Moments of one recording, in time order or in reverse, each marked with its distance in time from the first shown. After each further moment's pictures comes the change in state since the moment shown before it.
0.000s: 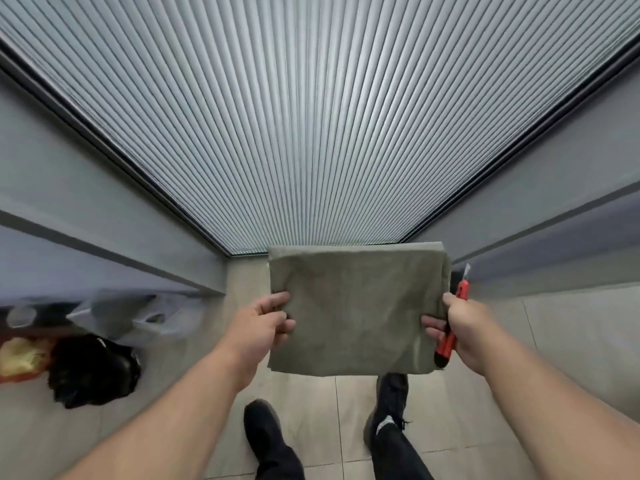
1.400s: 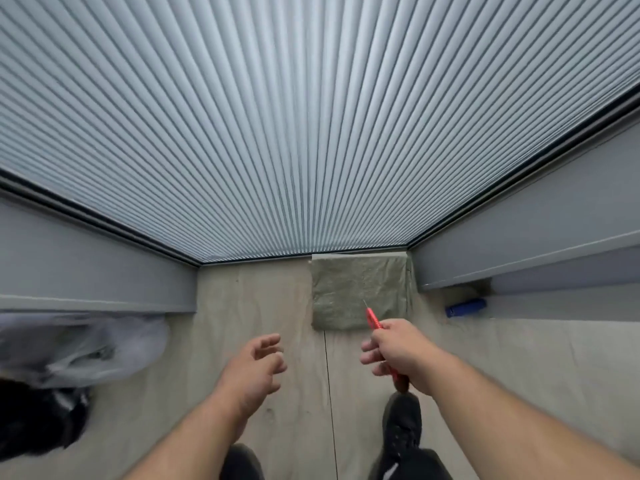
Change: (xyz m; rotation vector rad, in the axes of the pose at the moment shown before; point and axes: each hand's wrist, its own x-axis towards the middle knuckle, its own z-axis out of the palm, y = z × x) left_hand 0.168 -0.093 0.034 0.183 0.032 -0.125; right_hand 0.145 0.045 0.107 -0.508 -0.384 0.032
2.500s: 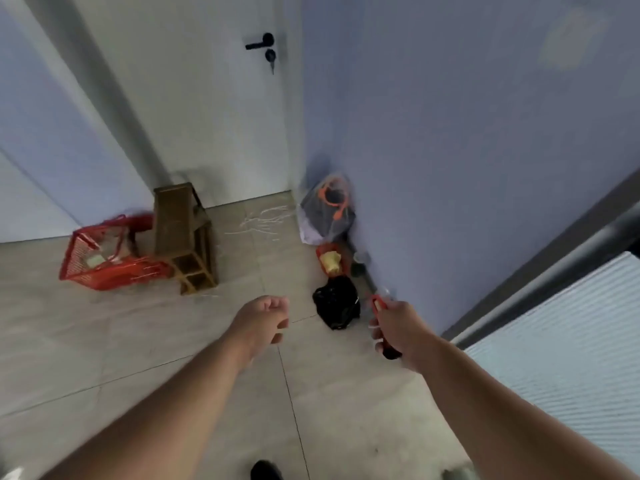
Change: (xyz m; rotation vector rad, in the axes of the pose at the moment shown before) left_hand -0.626 -0.215 -0.297 -0.846 0.876 0.156; right_hand -0.591 -0.045 0.388 -0.901 -0.595 -0.575
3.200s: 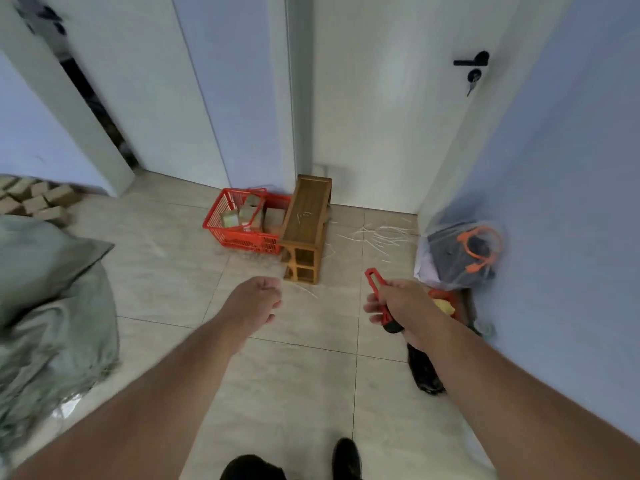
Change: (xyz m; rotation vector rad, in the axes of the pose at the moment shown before) left_hand 0.066 -0.061 -0.303 -0.233 0.380 -0.103; right_hand 0.102 -0.152 0.321 -0.260 -0.276 -0.167
